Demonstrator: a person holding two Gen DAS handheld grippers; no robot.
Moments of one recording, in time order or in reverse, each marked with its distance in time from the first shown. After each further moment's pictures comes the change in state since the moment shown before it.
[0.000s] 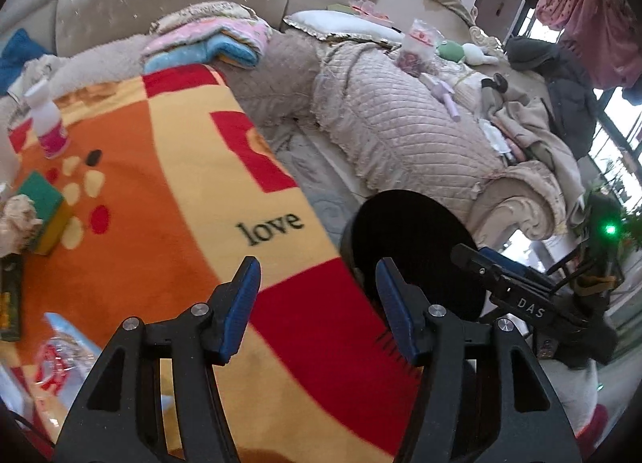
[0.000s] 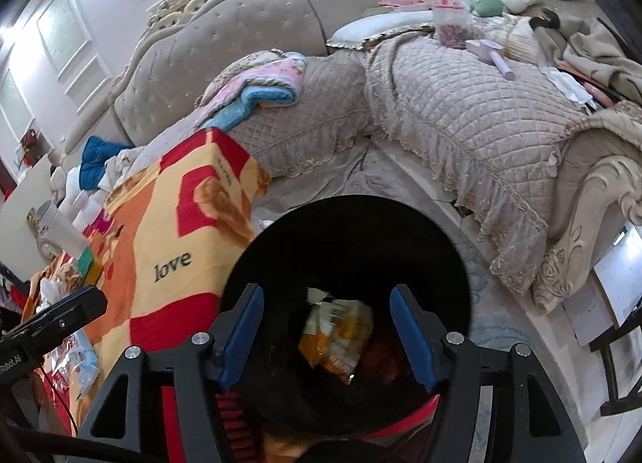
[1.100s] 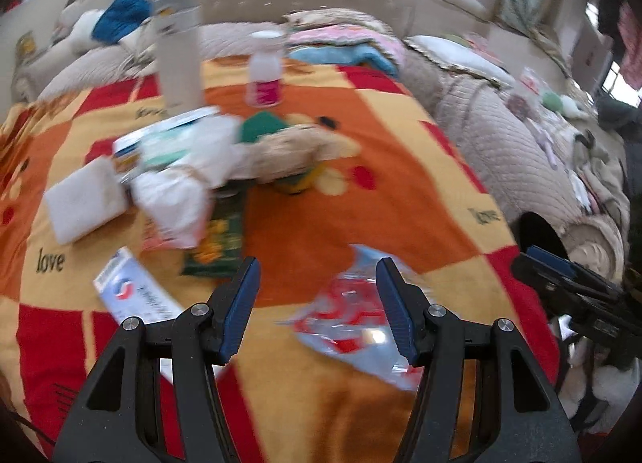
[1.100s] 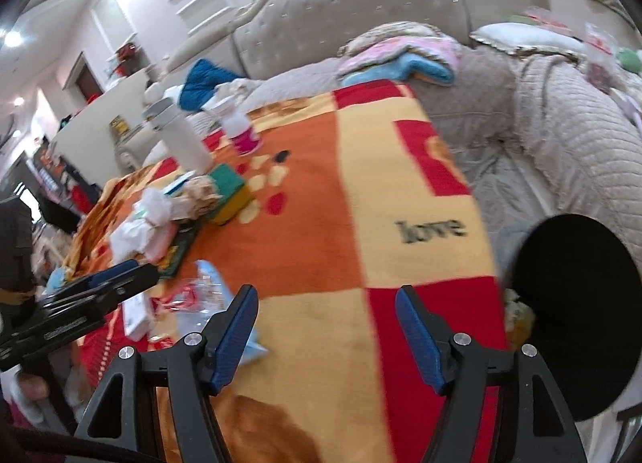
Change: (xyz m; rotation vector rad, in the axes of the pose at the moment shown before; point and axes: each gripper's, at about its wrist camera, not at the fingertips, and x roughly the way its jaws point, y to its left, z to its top) left arm -0.095 0.184 -0.065 -0.249 -0.039 0.271; right arm 0.018 0.196 -0.036 -0.299 0.117 0.297
